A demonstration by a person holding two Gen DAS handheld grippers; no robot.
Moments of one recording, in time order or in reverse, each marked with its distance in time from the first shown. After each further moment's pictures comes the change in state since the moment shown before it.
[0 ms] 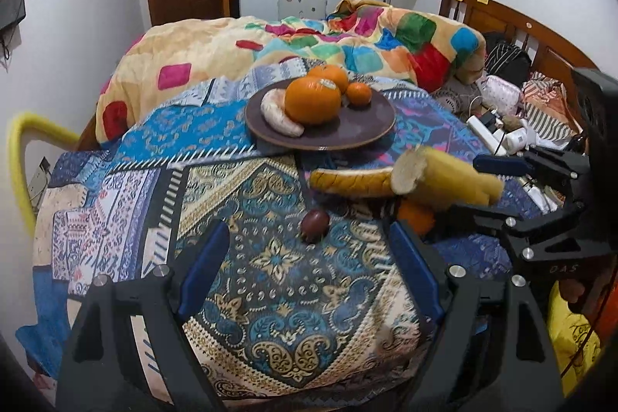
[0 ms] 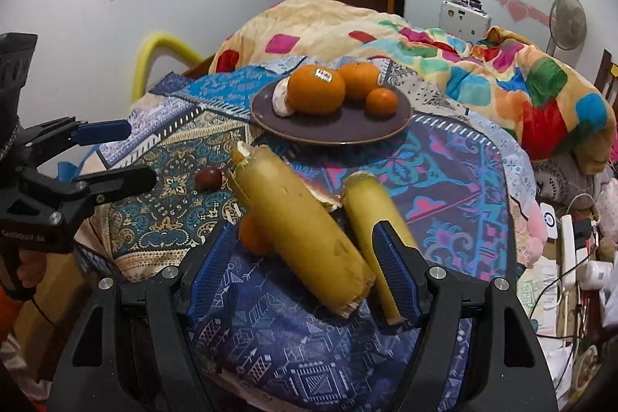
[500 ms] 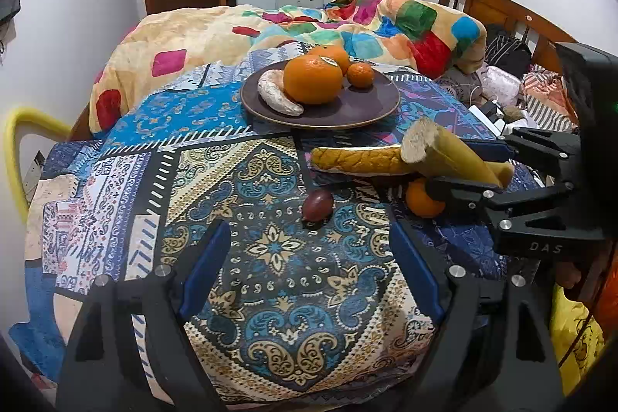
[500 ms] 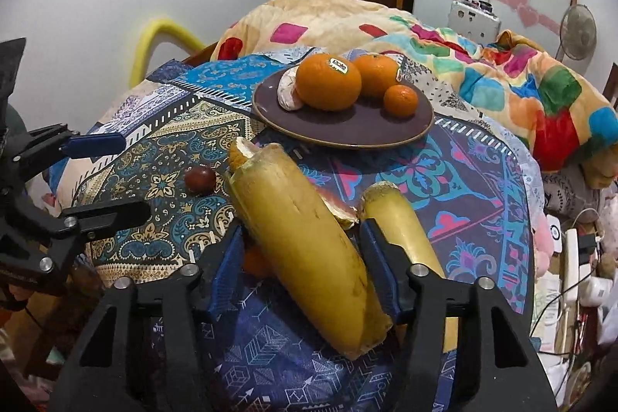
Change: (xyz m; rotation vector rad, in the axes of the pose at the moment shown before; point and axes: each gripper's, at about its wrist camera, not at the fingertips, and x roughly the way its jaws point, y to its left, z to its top) left arm 0.016 0.001 -0.010 -0.002 0.029 -0.025; right arm 0.023 0.007 0.005 -0.042 0.018 -0.004
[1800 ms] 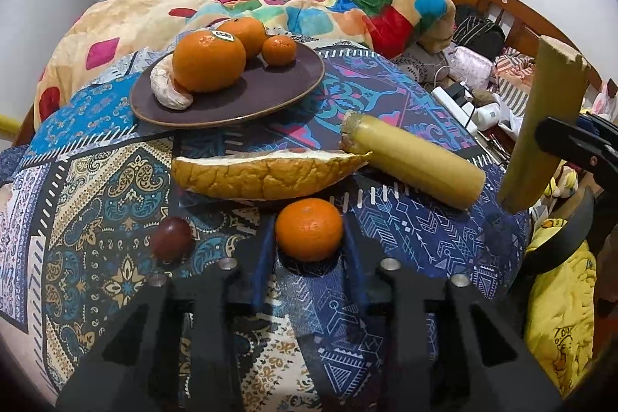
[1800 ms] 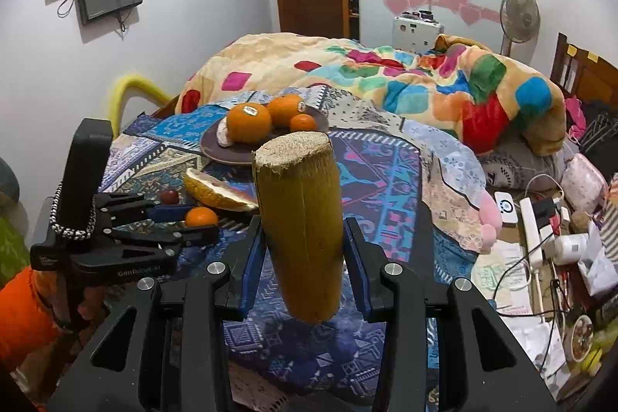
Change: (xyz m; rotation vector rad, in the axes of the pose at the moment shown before) left arm 0.059 -0.069 0.017 0.029 0.075 -0.124; right arm -0.088 -0.059 -0.026 0.155 -0.128 -0.094
